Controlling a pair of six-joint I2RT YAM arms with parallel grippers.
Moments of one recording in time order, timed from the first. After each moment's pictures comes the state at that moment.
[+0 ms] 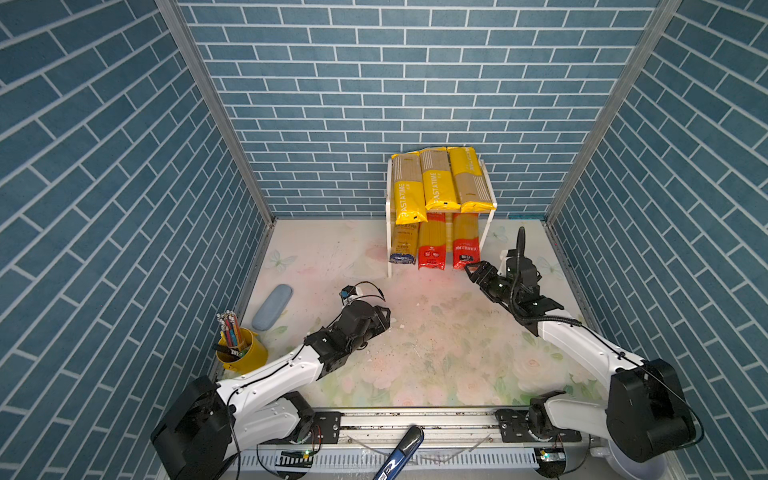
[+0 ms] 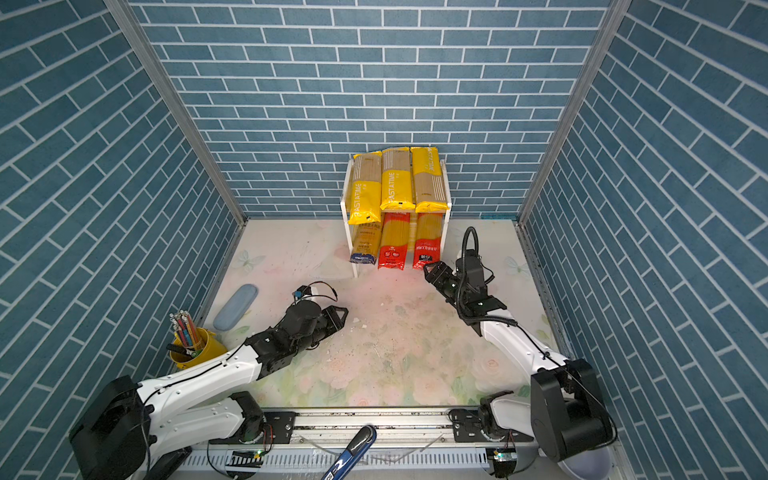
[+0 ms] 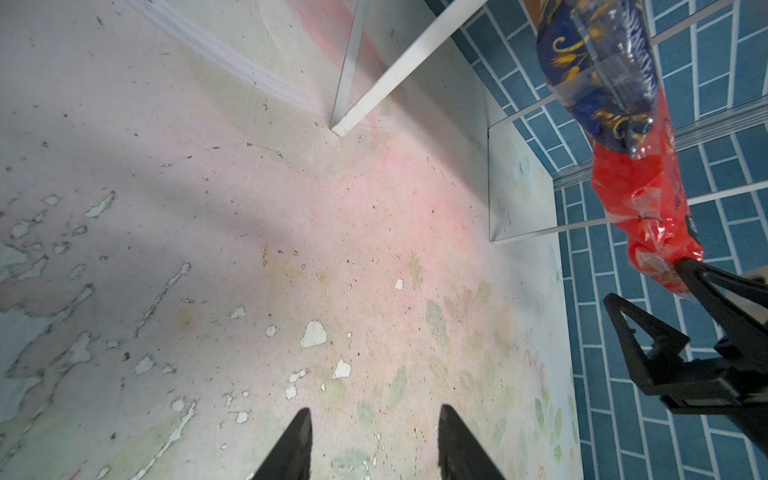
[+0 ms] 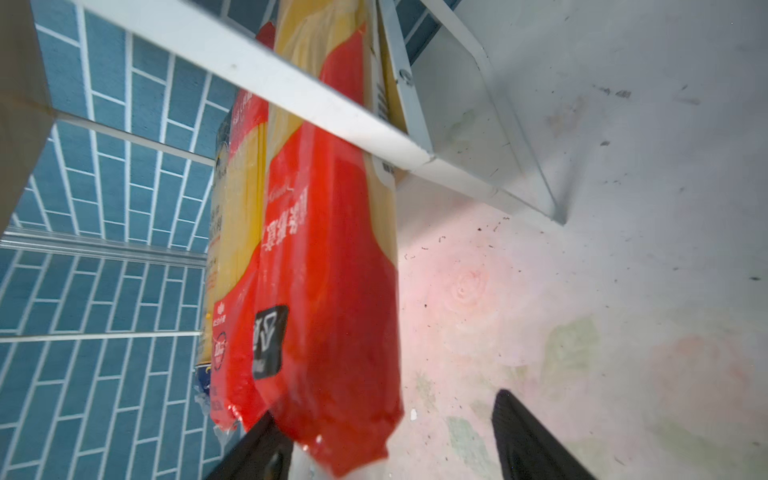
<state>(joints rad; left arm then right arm) -0.76 1.10 0.49 0.00 -0.14 -1.08 0.36 1.27 0.68 0.14 -0.19 1.01</state>
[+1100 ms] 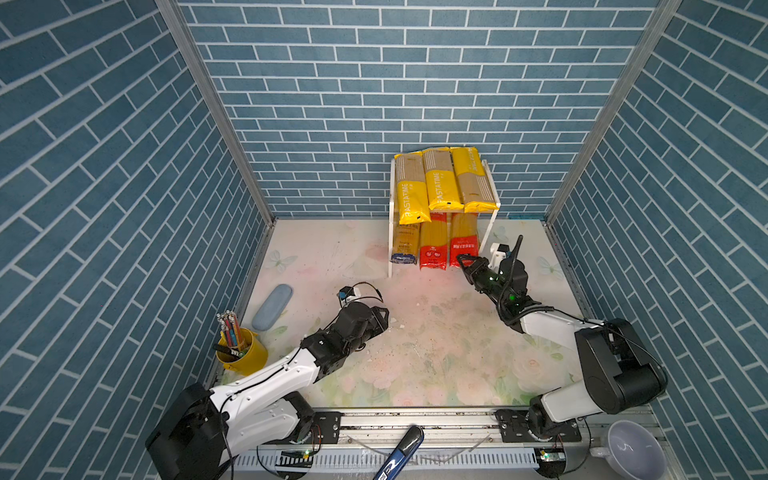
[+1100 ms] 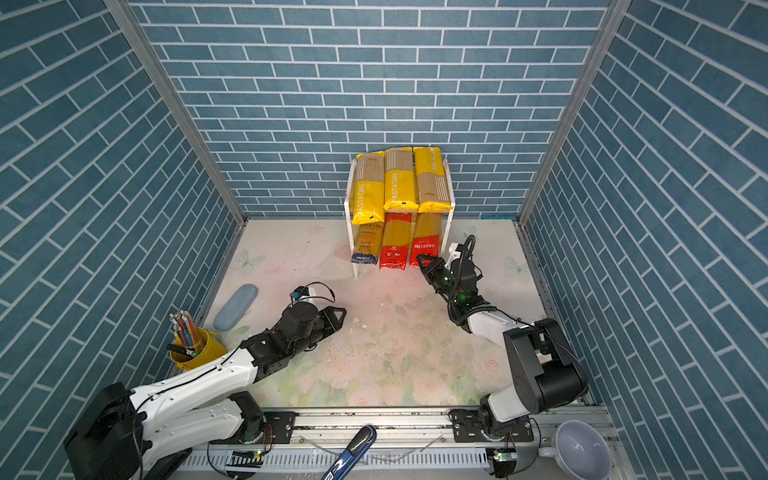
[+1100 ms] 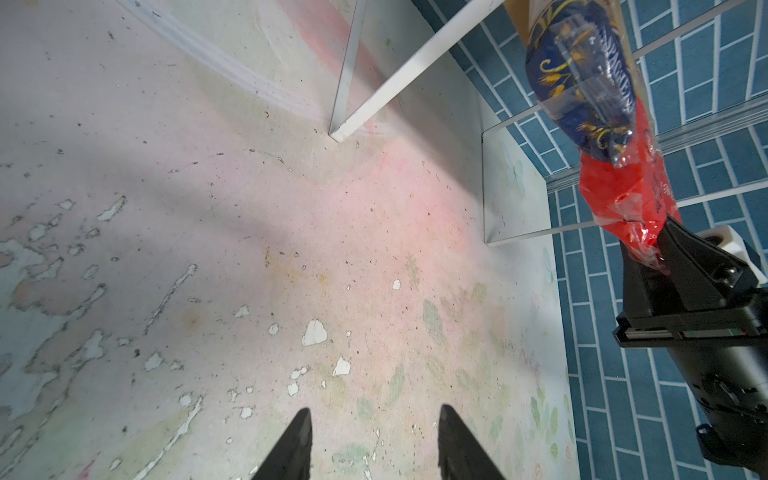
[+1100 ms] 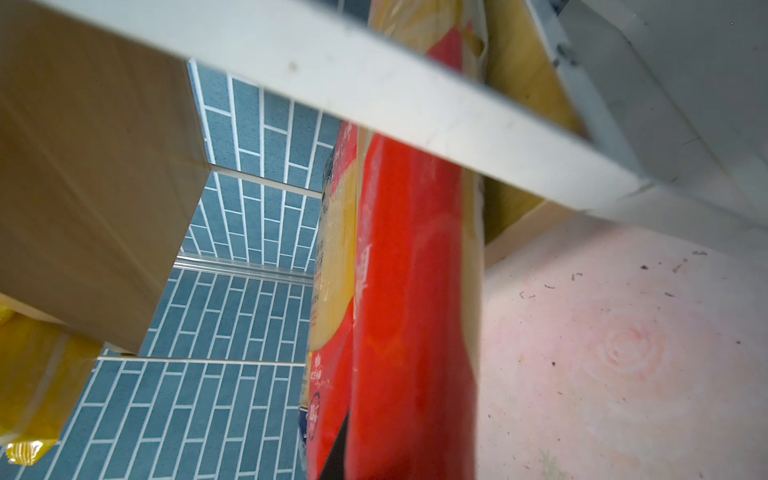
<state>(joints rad) -0.76 1.05 0.48 -0.02 -0.15 -1.07 0.37 1.49 0.65 0.66 -0.32 1.18</state>
